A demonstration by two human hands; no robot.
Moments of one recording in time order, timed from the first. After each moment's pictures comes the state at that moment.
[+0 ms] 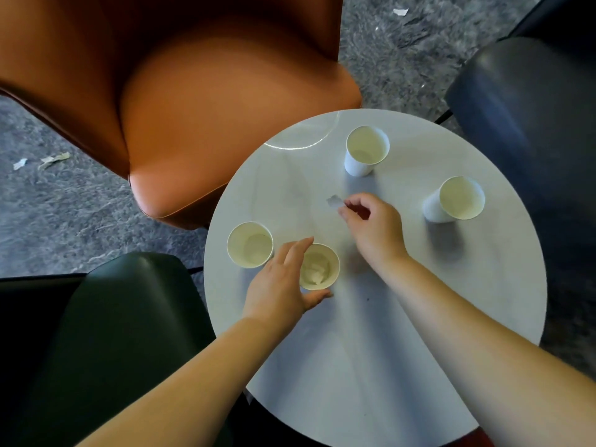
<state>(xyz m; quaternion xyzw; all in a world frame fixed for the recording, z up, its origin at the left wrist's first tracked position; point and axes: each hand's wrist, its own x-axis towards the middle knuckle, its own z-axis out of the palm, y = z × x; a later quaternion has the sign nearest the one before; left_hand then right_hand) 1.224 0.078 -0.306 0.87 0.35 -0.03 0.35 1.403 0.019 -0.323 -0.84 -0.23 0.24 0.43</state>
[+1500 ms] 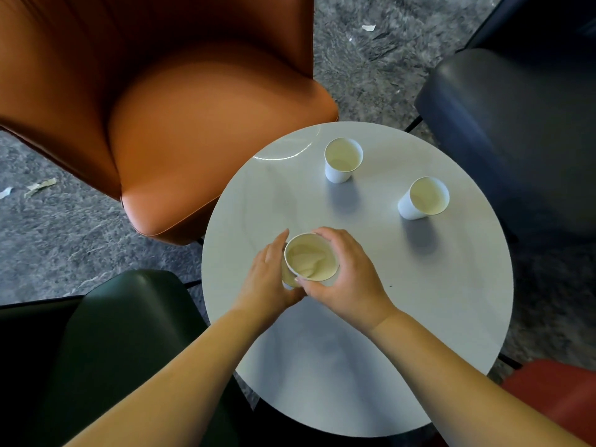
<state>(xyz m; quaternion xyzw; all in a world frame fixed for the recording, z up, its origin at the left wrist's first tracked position) 1.229 0.100 -0.306 0.84 0.34 -0.08 0.41 1.336 -0.021 -0.267 -0.80 -0.37 0.24 0.42</state>
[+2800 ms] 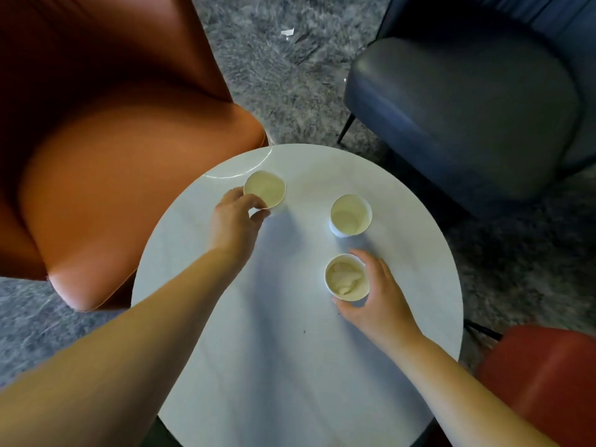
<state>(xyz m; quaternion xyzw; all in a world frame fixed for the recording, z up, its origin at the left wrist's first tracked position) 1.411 0.134 -0.300 0.90 0.30 0.04 0.31 1.422 -0.127 -0.308 -0.89 -0.18 0.21 0.37</state>
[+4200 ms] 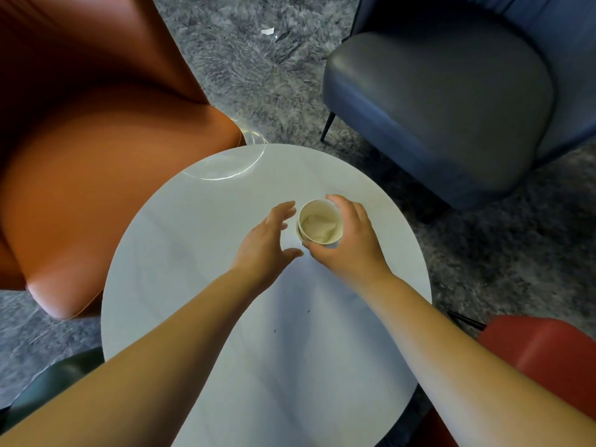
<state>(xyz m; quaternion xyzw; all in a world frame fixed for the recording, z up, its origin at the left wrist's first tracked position) 1.424 0.044 -0.299 0.90 0.20 -0.09 0.38 1.497 -0.107 -0.295 -0.88 -0.18 0.17 0.40</state>
